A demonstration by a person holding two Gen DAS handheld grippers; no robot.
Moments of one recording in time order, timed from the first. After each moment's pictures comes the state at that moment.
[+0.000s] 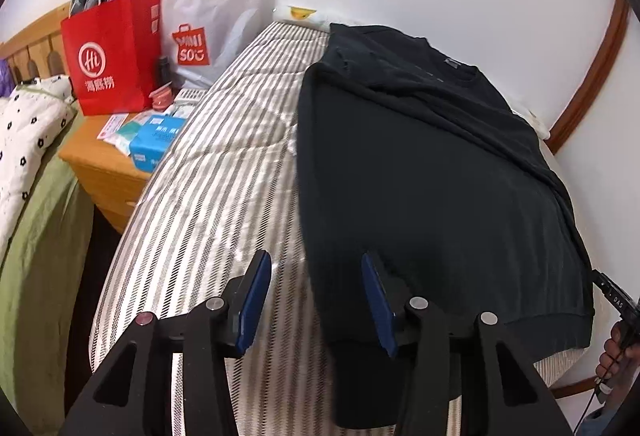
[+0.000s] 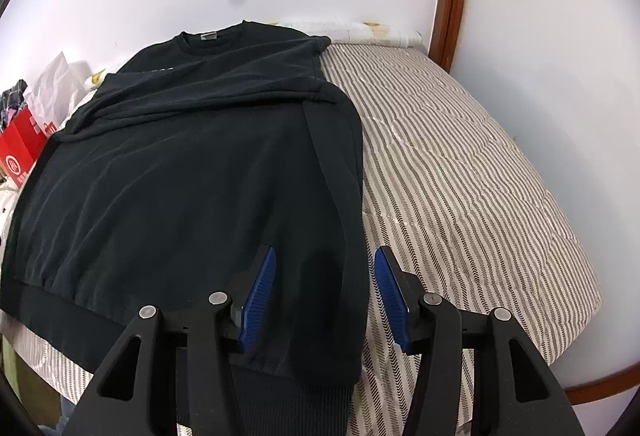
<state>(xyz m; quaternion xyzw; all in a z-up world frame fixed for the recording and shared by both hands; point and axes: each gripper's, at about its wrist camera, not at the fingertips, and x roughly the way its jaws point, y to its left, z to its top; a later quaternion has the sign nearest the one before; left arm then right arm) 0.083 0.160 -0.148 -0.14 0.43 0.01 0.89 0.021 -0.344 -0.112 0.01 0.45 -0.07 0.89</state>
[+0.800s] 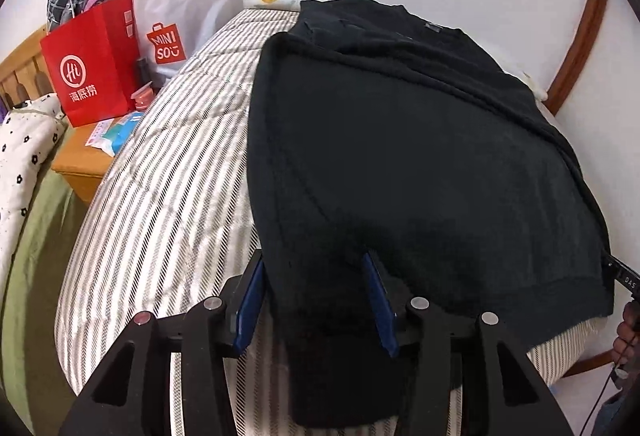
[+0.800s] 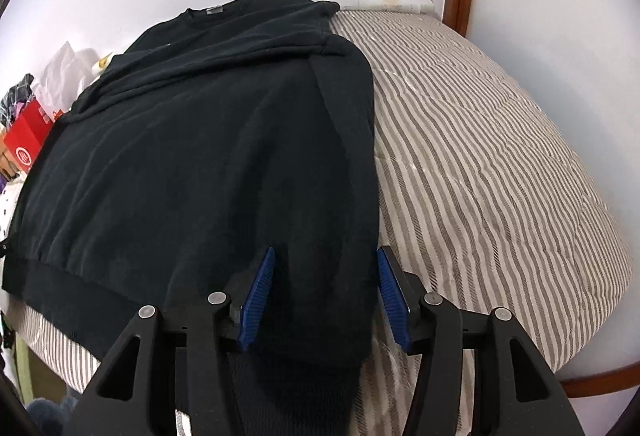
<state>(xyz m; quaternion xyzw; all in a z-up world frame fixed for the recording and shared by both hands) 0.076 0.120 -0.168 -0.08 0.45 0.00 0.89 0.007 -0.355 -0.143 0.05 0.48 -0.03 0.87</state>
